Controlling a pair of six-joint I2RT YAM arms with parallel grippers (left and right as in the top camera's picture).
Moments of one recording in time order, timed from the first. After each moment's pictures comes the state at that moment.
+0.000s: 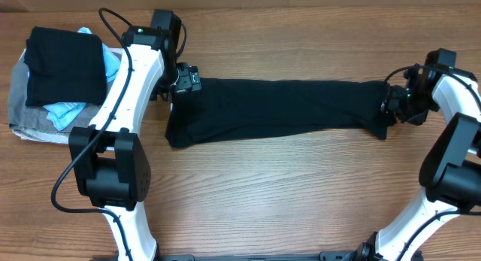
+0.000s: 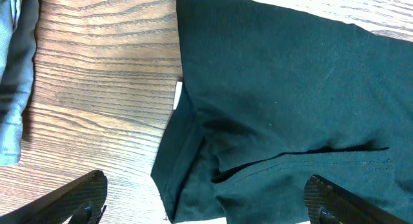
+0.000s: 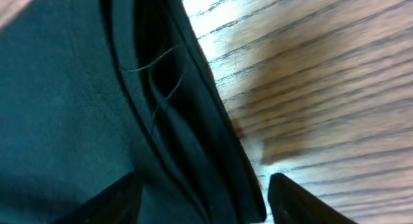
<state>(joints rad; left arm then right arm) -0.14 2.06 1.83 -1.21 -0.05 -0.36 -0.37 2.07 1.48 -0.86 -0.15 0.01</state>
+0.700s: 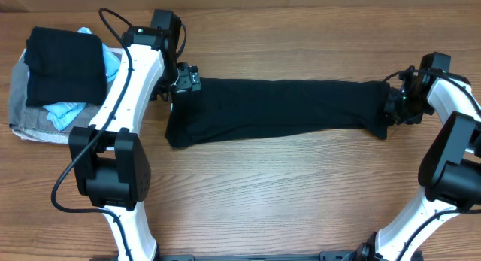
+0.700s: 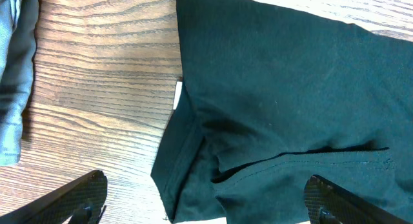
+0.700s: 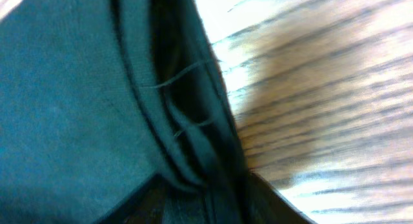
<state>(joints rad) -0.14 2.06 1.83 -1.21 -0.05 -0.36 -0.36 2.07 1.42 -0.77 -0.17 0.00</state>
